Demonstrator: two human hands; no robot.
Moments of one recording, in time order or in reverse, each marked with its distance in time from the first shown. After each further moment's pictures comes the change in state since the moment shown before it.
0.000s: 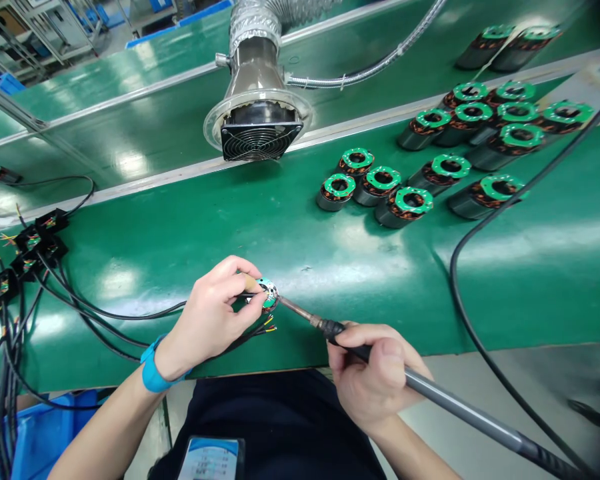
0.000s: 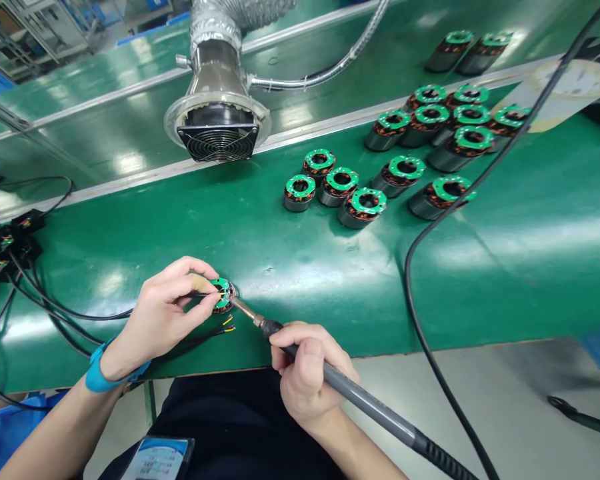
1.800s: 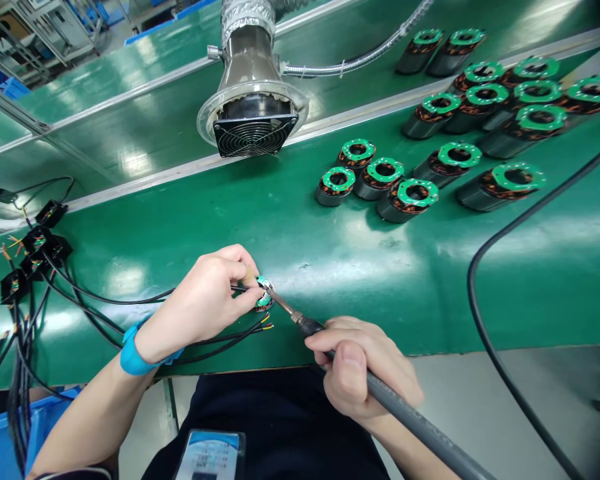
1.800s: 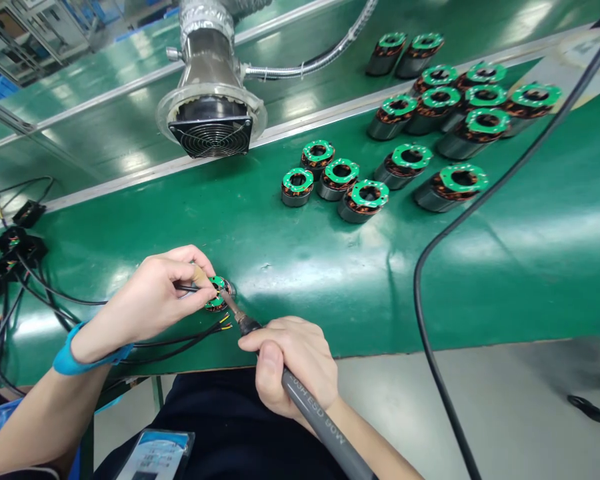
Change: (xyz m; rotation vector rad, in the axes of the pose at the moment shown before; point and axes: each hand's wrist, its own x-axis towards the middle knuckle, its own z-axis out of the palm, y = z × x) left_hand 0.033 0.019 -0.021 0.061 -0.259 -0.192; right_hand 0.017 -0.003 0.000 -0.219 -0.267 -0.397
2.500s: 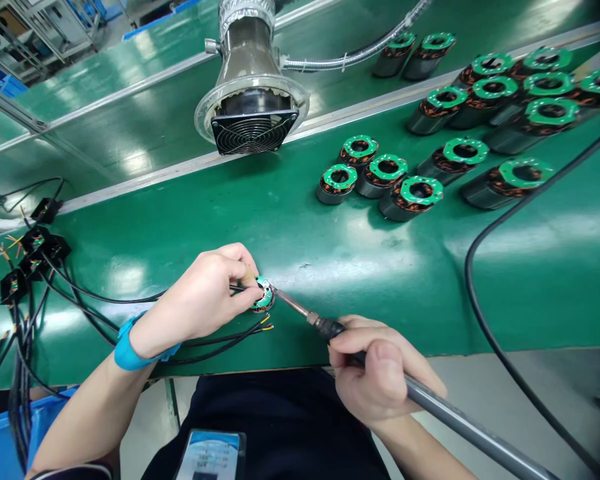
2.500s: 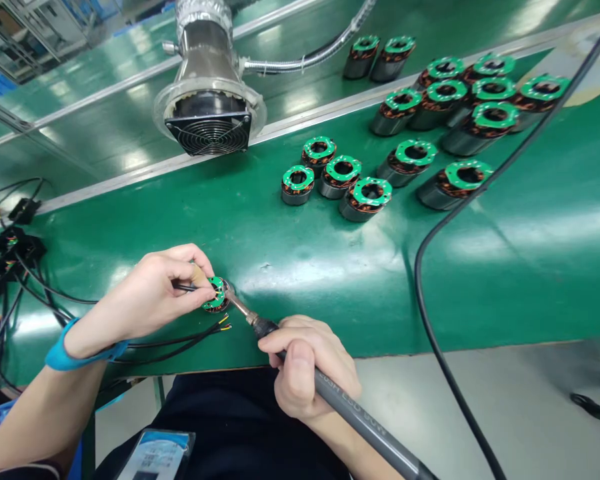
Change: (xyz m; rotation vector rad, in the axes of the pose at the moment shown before) left_hand 0.006 0.001 -0.008 0.008 -0.106 -0.053; right_hand -0.008 0.003 -0.003 0.058 0.198 0.156
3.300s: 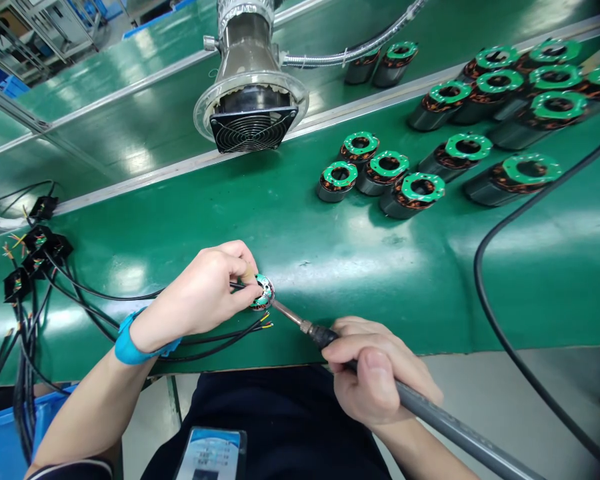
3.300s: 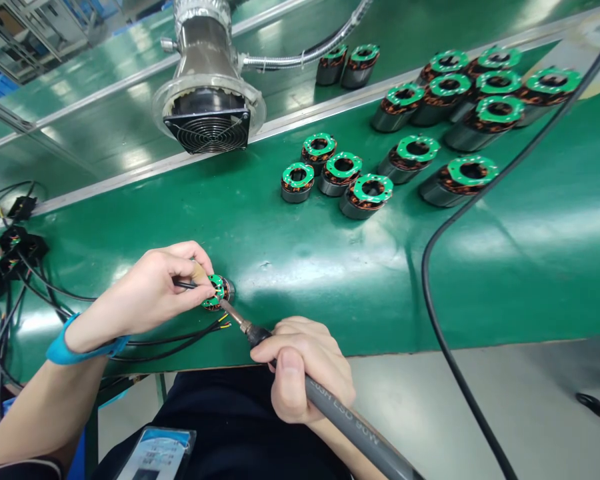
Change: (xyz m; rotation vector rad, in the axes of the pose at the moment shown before) left_hand 0.001 -0.002 0.000 0.015 -0.016 0.021; right_hand 0.003 -0.002 -0.002 0.023 -0.113 -0.102
